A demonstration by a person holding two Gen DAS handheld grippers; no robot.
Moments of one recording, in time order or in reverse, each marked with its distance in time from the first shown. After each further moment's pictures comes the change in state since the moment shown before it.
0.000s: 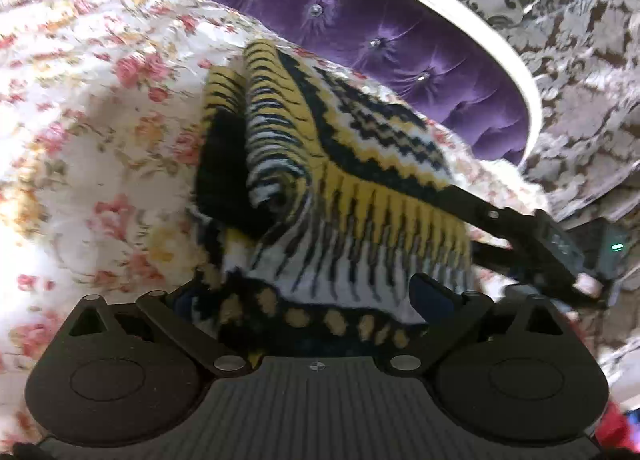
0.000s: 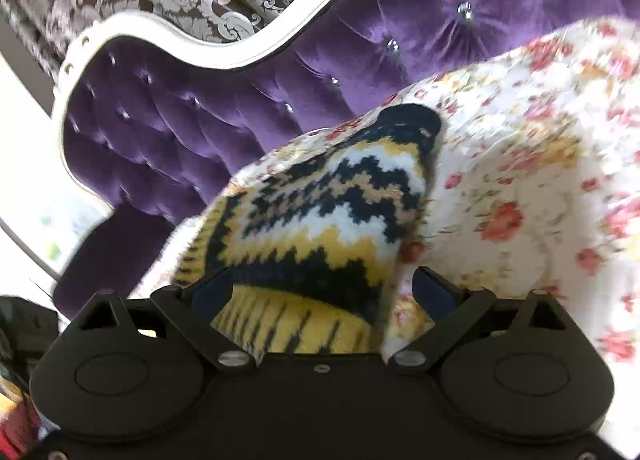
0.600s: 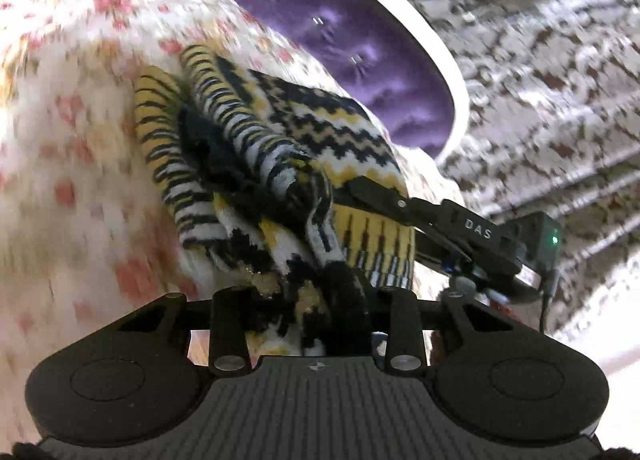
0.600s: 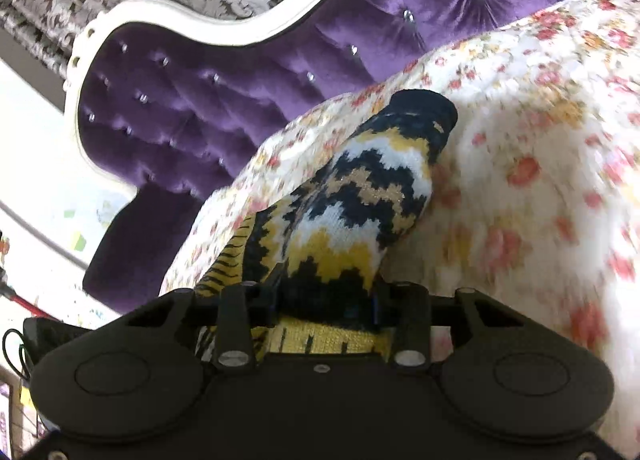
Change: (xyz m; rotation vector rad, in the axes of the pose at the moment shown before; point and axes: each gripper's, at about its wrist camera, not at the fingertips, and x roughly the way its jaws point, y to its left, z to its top) left arm -0.041 -0.026 -0.047 -0.116 0.061 -0.233; right arm -0.046 0.034 -0.018 0.023 0.140 -0.019
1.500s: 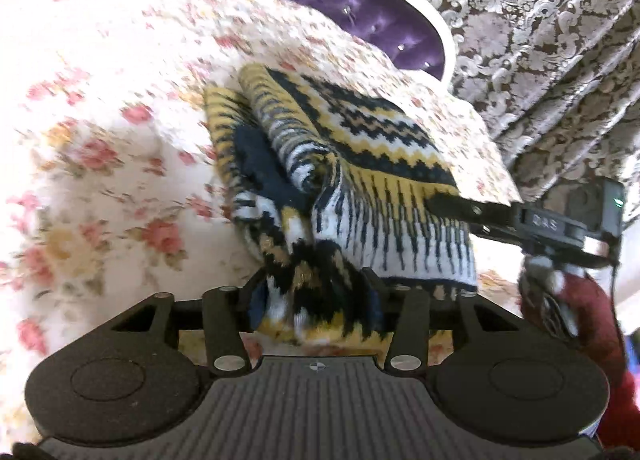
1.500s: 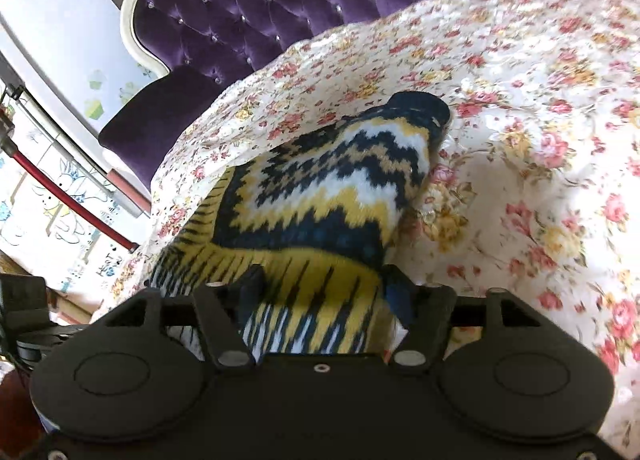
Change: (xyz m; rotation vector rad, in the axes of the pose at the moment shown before) left arm -0.108 -0.064 -0.223 0.181 -0.099 0.262; right arm -0.141 0.050 -0.216 -0.203 0.010 -0.144
